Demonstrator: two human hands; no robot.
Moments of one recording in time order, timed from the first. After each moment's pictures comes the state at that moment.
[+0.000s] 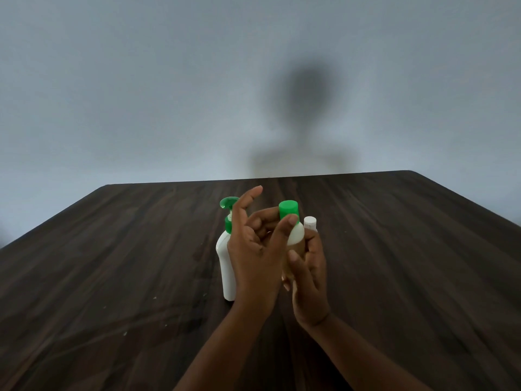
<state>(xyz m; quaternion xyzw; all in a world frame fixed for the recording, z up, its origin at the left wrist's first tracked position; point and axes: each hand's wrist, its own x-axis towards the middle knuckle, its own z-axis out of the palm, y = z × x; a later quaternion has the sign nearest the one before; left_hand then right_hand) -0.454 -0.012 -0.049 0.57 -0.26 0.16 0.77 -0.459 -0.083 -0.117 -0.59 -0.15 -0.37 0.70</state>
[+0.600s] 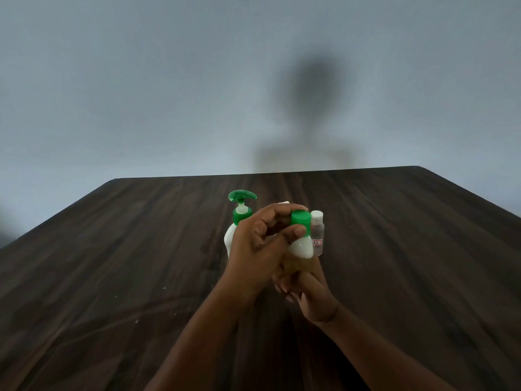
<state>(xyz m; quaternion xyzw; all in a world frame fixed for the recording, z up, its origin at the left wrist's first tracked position) -0.441 0.019 -0.049 0.62 -0.38 0.04 0.68 -0.458 -0.090 -0.129 -0.57 -0.26 -0.19 0.75</state>
